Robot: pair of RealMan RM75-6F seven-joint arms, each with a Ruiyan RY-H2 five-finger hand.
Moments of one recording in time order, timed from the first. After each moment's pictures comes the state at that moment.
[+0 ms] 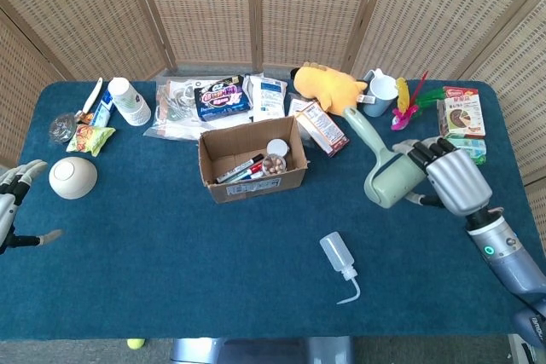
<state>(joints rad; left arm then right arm) -0.23 -0.85 -0.08 -1.78 1.37 1.22 -0.26 0.55 -1.11 0.10 -1.34 -1.65 1.40 0.23</state>
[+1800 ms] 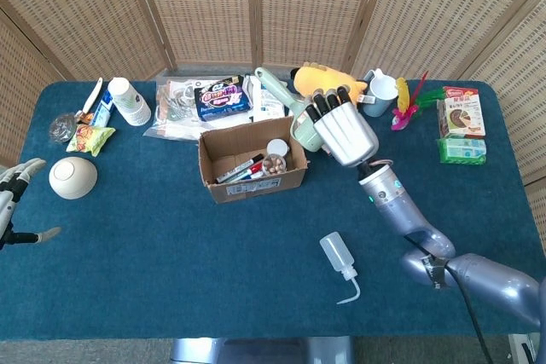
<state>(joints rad) -0.24 -0.84 -0.08 -1.74 1.36 1.19 -0.33 0.91 -1.41 0.28 -1.34 -1.40 1.15 -0.84</state>
